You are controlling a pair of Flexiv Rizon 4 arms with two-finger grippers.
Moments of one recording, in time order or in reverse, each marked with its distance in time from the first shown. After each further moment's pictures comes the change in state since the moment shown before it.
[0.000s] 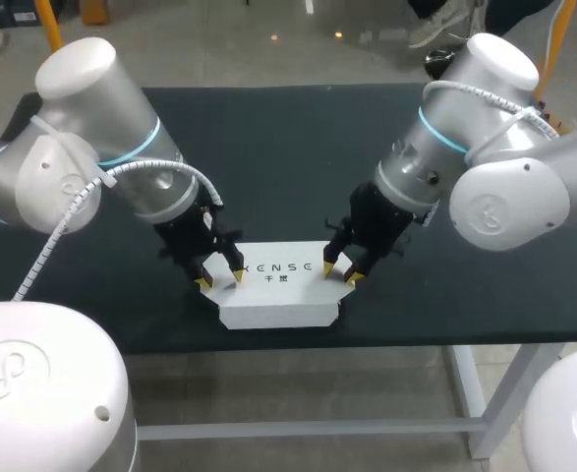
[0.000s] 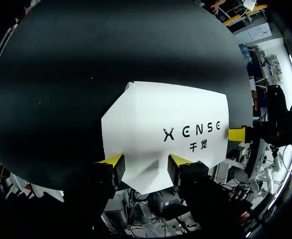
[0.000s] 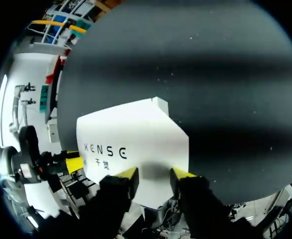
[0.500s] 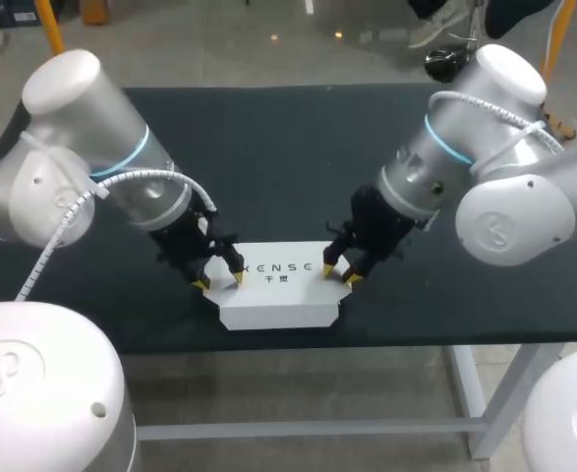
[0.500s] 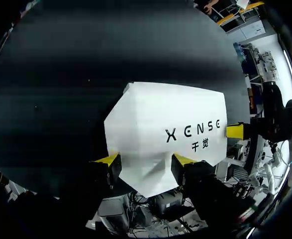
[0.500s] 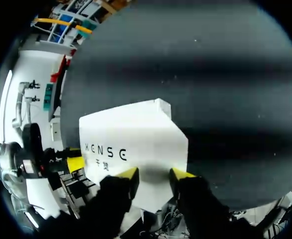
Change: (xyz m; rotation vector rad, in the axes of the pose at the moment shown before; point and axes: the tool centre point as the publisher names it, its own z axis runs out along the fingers) left arm -0.004 -0.001 0.005 0.025 0.040 0.034; right arm -0.002 0.002 0.006 -0.034 0.033 -0.035
